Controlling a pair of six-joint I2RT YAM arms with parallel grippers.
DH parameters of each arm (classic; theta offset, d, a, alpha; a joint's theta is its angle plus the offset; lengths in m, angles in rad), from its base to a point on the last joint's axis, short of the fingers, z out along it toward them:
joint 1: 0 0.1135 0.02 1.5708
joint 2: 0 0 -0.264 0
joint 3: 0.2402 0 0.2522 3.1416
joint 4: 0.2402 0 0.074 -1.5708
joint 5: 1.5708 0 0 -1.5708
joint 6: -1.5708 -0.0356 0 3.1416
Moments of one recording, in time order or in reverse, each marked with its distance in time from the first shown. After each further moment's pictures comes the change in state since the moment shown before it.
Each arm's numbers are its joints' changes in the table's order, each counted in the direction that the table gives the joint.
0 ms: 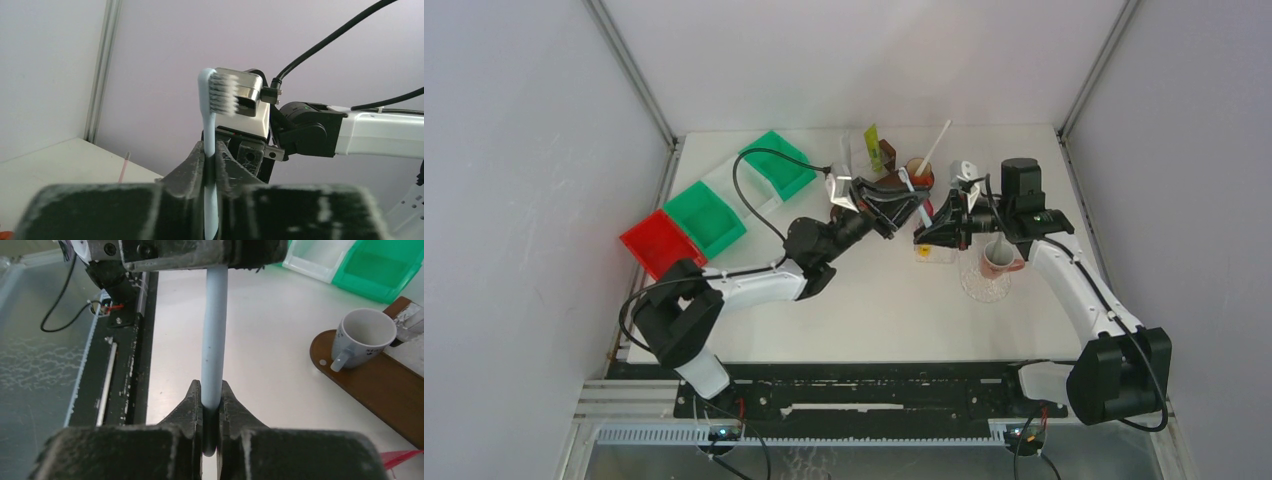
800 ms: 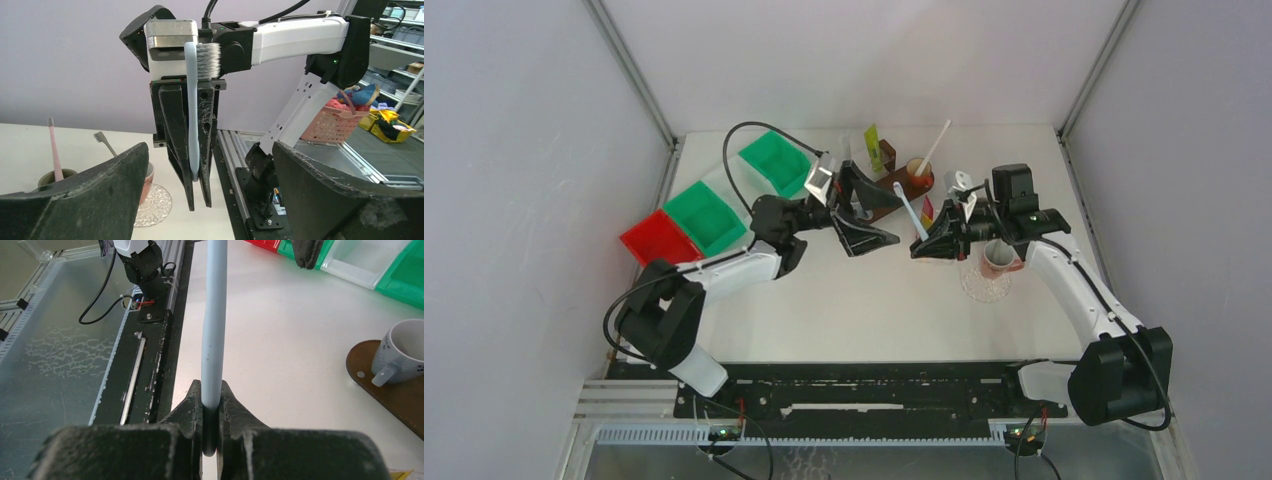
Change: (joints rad) left arm 0.238 0.055 0.005 -0.003 0.714 0.219; right arm 0.033 0.000 0.015 0.162 -0.074 0.111
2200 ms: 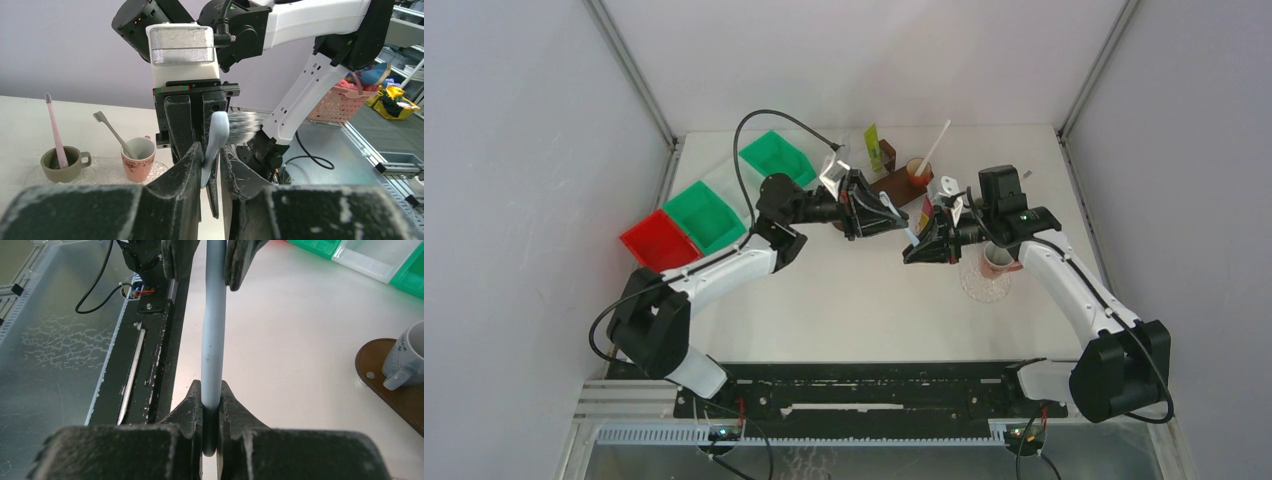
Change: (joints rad) left arm -0.025 0.054 0.109 0.409 0.051 -0.193; right arm 0.070 -0.021 0.017 0.043 0.069 0.043
